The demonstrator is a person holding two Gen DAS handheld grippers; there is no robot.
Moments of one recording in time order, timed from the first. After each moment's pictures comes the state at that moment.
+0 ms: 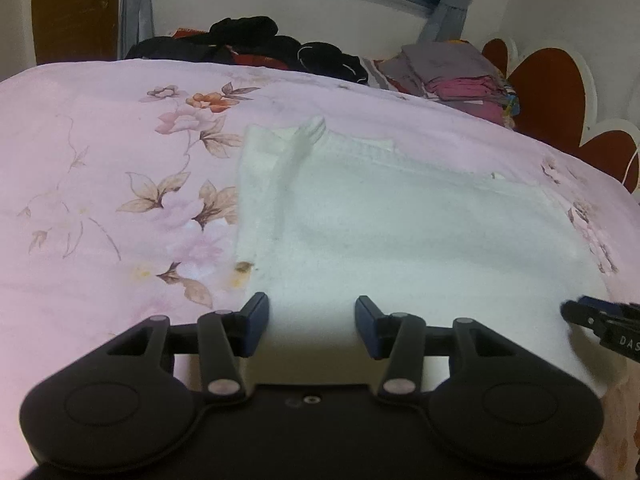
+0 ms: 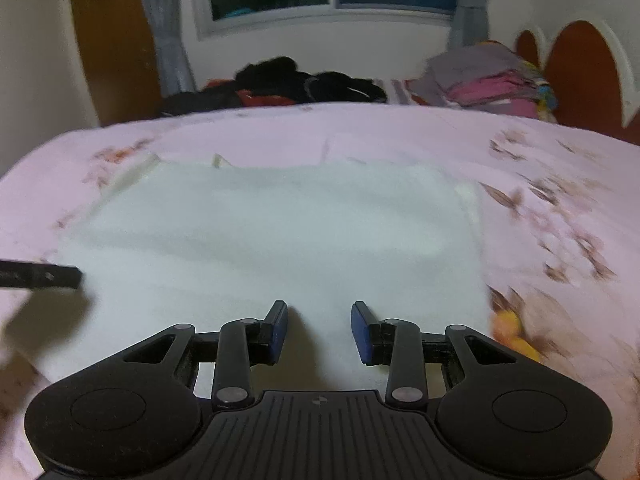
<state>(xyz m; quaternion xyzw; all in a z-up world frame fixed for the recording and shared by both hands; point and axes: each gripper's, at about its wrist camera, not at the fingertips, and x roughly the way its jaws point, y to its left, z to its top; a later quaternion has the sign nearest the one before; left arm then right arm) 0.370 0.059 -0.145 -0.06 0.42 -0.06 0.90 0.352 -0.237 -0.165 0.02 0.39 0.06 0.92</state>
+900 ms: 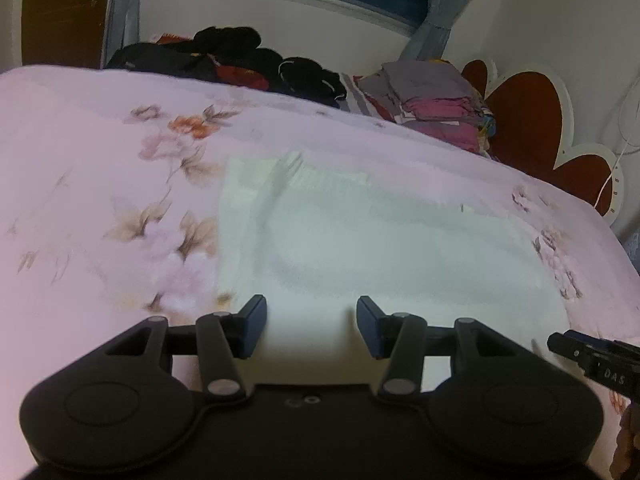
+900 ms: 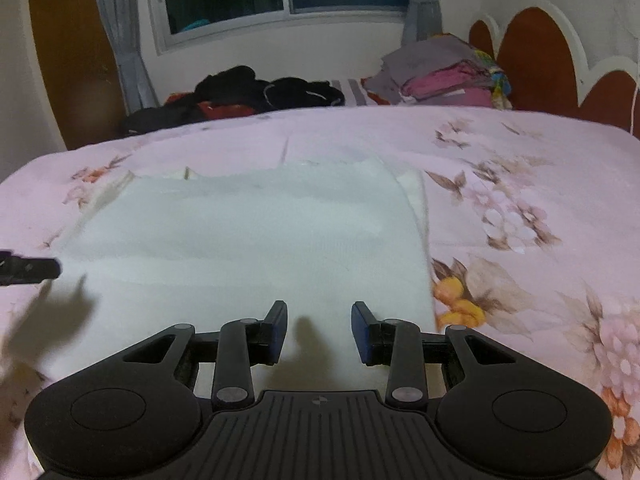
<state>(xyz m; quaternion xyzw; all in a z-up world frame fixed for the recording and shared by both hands) 0.382 0.062 -0.122 -0.09 0.40 -0.10 0.91 0.331 -0.231 -0.137 0.05 0.37 0.03 0.93</state>
